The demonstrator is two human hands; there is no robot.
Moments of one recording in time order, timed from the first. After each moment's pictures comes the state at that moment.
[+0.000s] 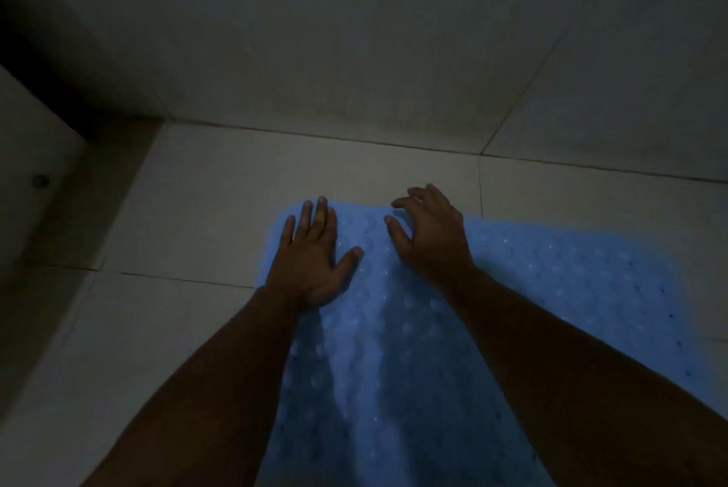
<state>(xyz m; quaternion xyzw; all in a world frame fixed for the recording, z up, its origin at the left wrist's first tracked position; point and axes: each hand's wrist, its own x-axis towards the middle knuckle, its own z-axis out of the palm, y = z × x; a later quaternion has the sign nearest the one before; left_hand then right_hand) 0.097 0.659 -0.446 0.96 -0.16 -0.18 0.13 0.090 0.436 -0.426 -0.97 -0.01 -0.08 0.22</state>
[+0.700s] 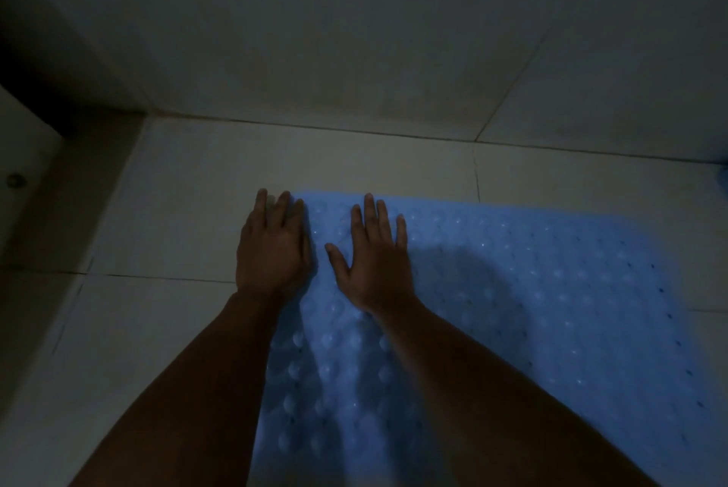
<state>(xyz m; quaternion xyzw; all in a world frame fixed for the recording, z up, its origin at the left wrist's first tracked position) 0.093 0.697 -0.430 0.99 -0.12 -0.04 0.12 0.054 0.527 -0.461 -0.99 0.00 -0.01 0.10</state>
